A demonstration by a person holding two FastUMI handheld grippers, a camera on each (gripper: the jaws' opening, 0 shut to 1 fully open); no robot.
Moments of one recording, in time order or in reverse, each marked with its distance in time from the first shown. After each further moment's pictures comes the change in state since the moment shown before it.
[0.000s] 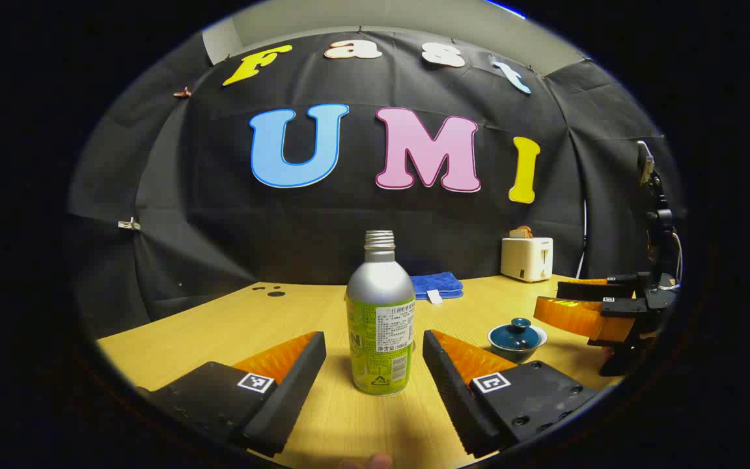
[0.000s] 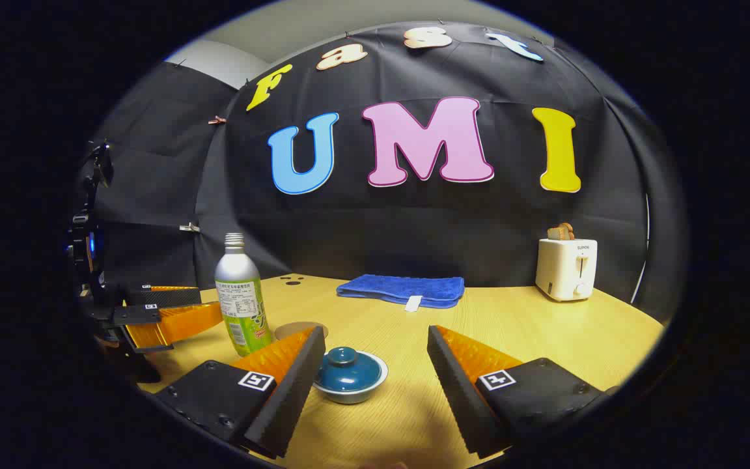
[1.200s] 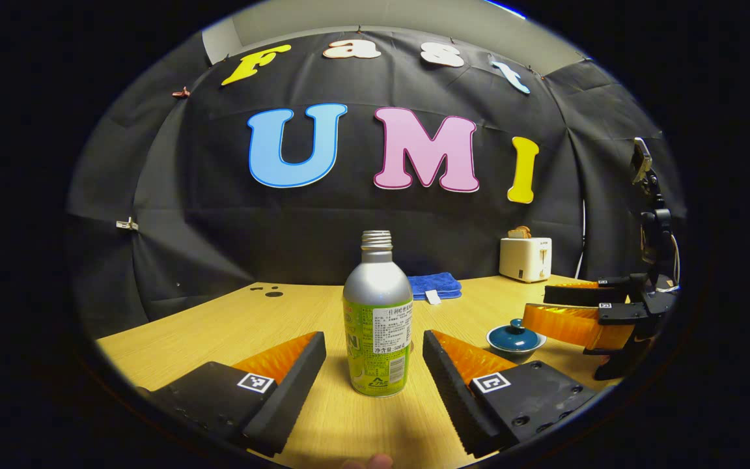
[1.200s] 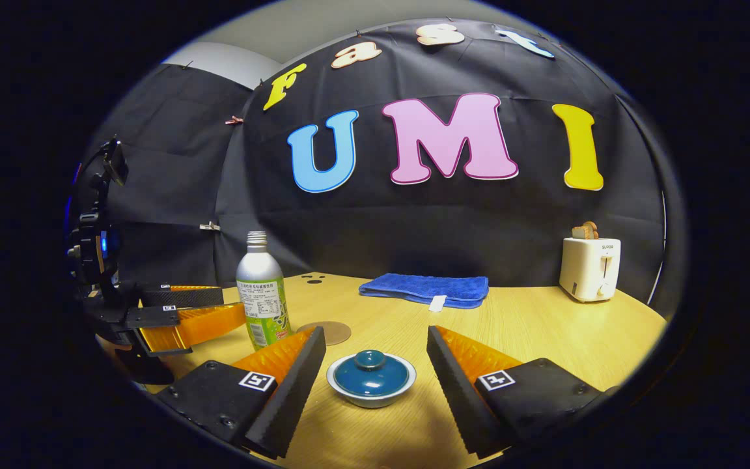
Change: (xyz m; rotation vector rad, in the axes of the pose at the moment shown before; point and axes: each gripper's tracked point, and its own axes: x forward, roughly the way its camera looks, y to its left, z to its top) left arm 0.002 0.000 -0.001 0.001 -0.002 -0.008; right arm 0.011 0.025 -0.007 -0.002 0.023 0.093
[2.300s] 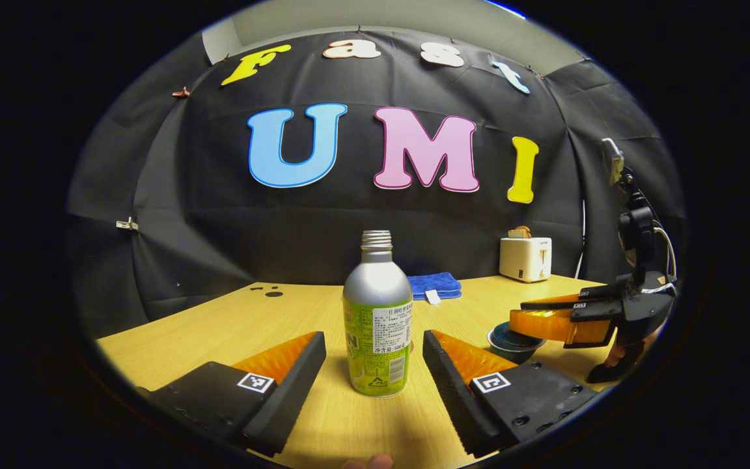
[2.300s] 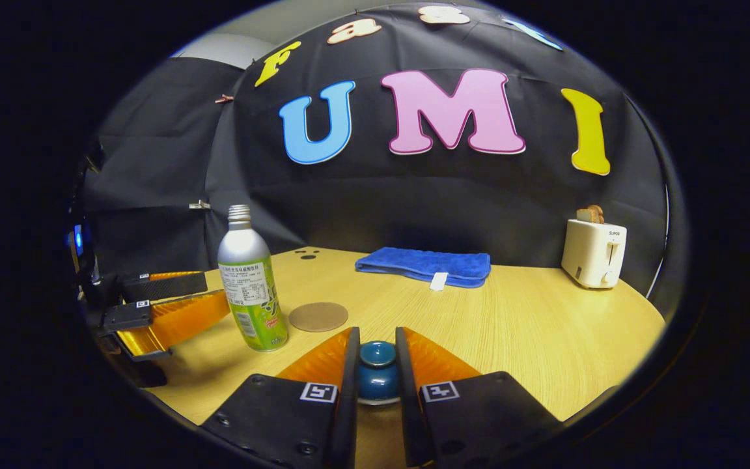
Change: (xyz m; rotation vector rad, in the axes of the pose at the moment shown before) left arm 0.000 0.001 0.000 0.000 0.000 0.000; right arm 0.009 -0.002 -0.012 0.000 0.095 -0.020
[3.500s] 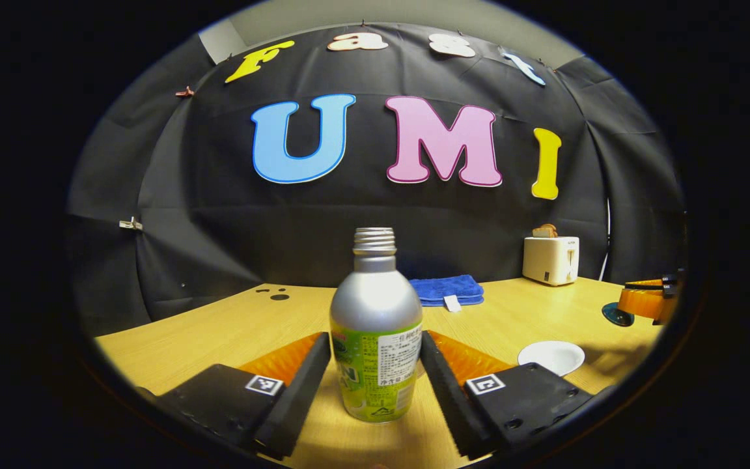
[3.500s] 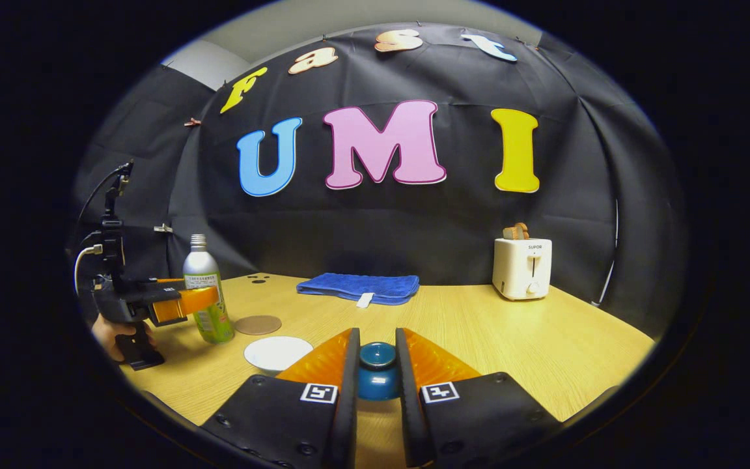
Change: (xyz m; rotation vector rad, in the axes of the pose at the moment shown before) left arm 0.059 0.001 -0.001 0.000 0.006 0.083; right arm -0.066 -0.099 0.011 0.011 -0.105 -0.187
